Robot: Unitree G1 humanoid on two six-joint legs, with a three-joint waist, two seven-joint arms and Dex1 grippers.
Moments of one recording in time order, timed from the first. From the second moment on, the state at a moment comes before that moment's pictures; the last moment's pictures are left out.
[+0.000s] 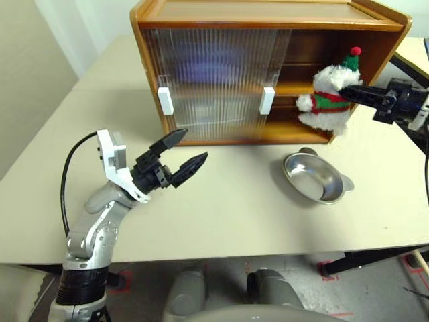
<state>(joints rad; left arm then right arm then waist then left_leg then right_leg) -0.08 0.41 0.13 -0.29 -0.67 0.24 -0.84 -0.76 -0.81 -0.23 0.32 0.58 0.79 0.97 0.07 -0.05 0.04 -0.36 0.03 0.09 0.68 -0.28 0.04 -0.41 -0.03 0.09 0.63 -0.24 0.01</state>
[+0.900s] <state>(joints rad) -0.06 0.40 0.13 -0.29 -0.66 0.21 -0.84 -1.08 -0.65 -0.17 0.83 0.29 0.31 0.81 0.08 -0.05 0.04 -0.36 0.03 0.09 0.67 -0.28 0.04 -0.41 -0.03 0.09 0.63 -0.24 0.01</state>
